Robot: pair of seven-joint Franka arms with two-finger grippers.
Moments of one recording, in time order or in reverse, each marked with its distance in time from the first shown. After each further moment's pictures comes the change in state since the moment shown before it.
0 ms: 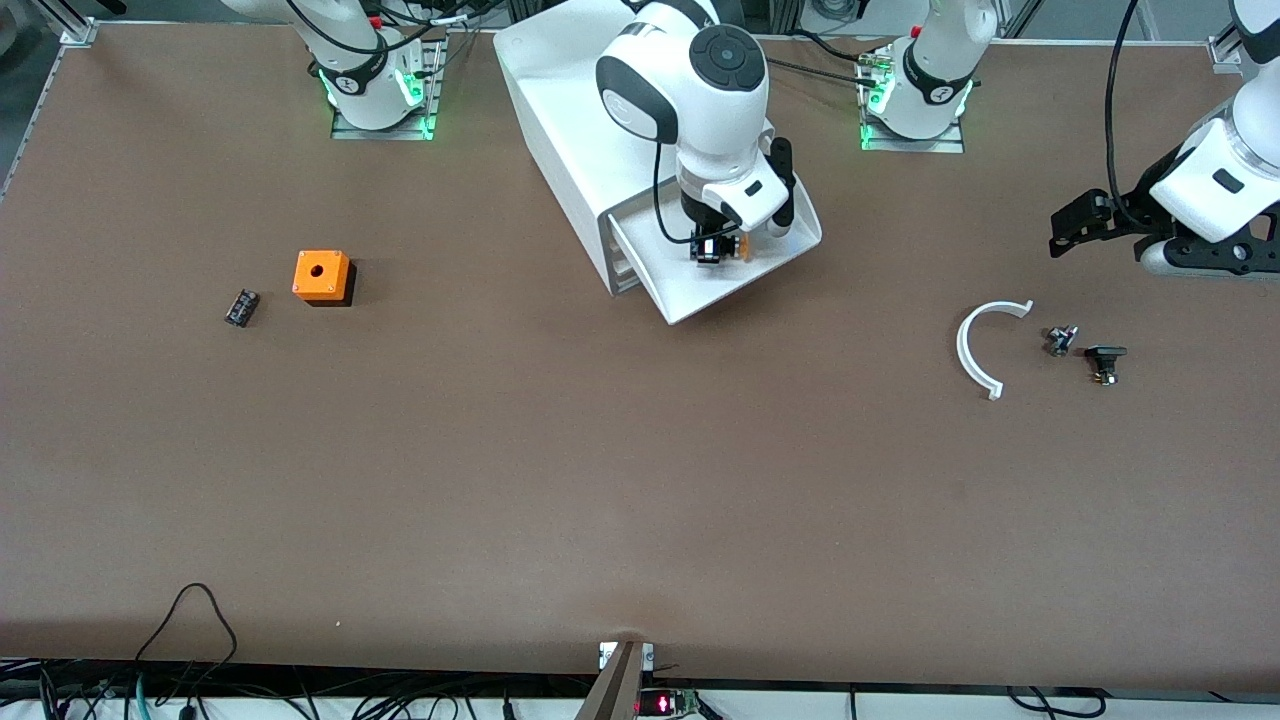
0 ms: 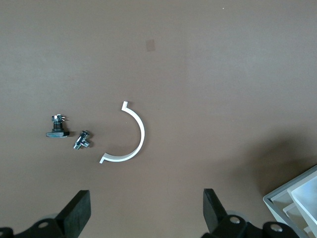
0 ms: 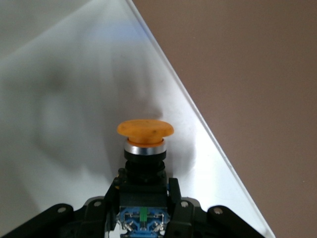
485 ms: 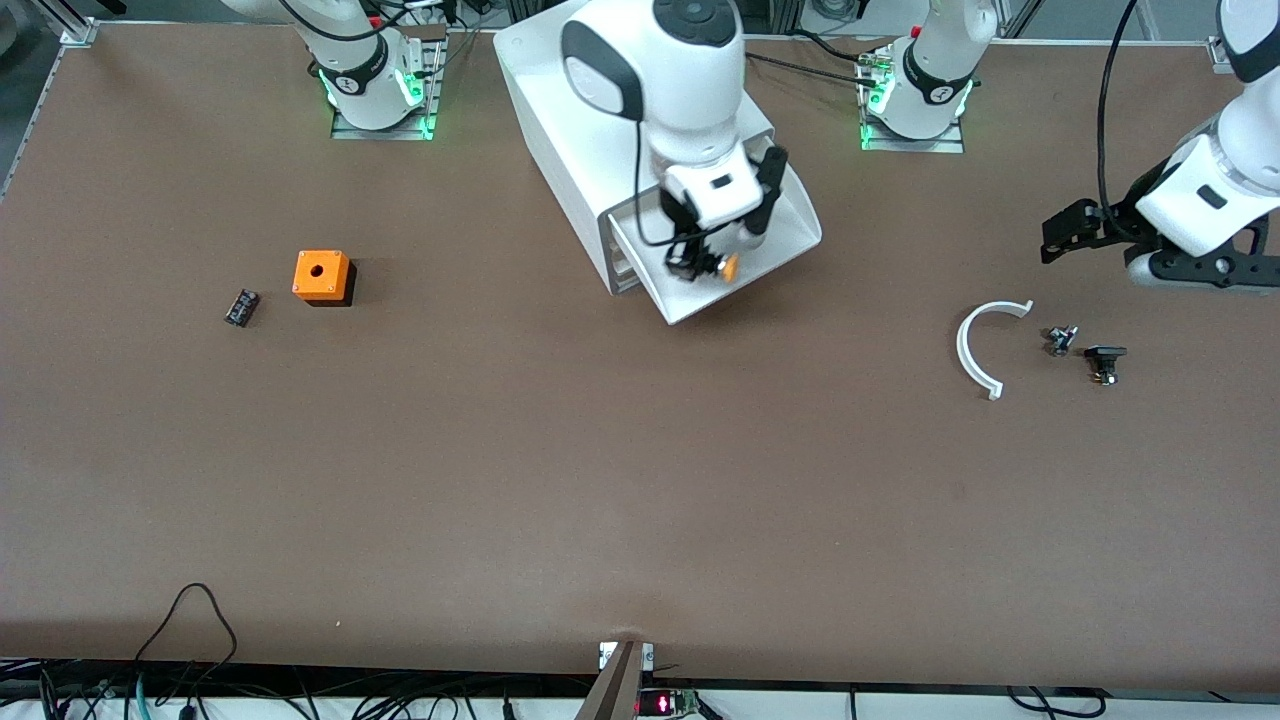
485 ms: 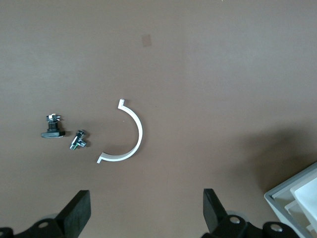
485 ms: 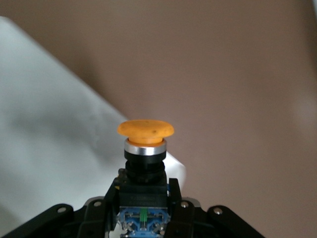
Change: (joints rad) left arm -0.007 0.040 -0.004 0.002 0.000 0.000 0.029; right arm 0.006 -0.065 -0.177 0.010 -0.013 0.003 0.235
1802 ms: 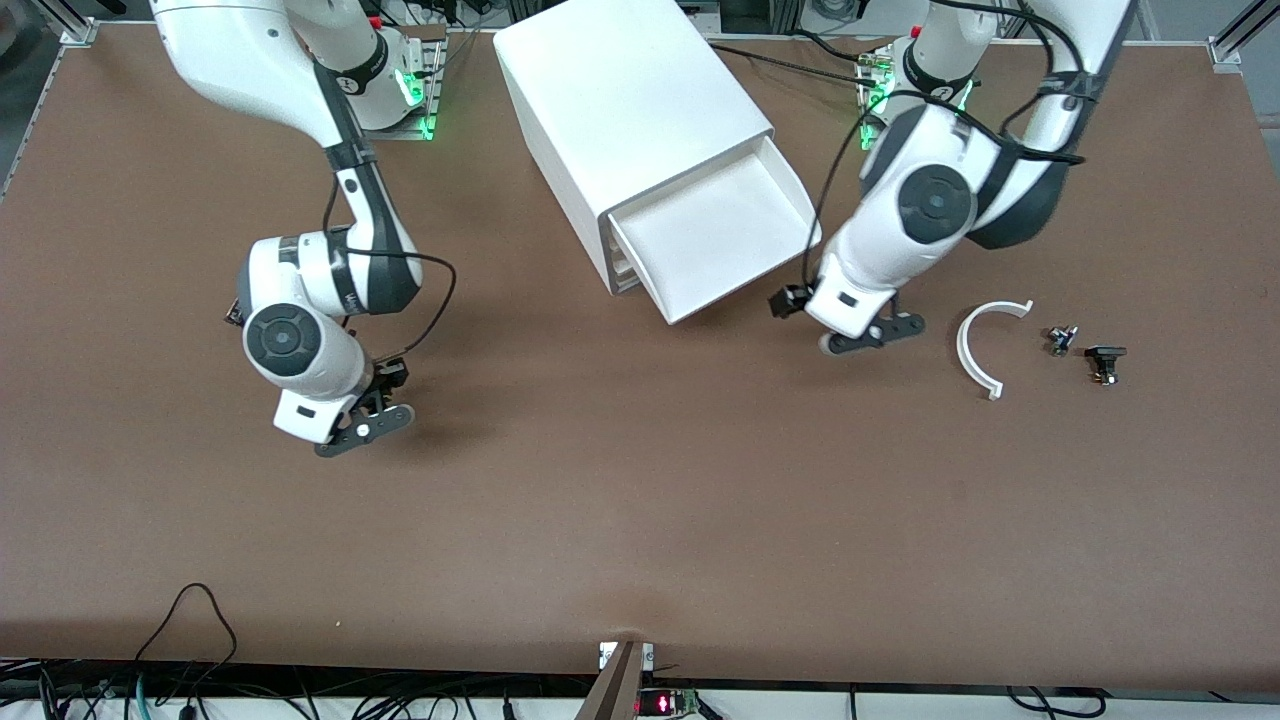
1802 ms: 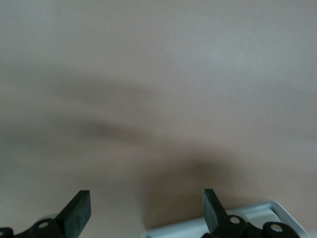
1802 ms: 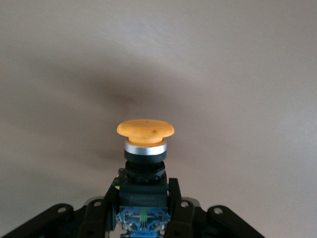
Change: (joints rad) left arm -0.185 0.249 -0.292 -0.199 -0.057 0.423 -0.812; right arm -0.474 -0.088 -0.142 -0.632 0.036 0.277 0.080
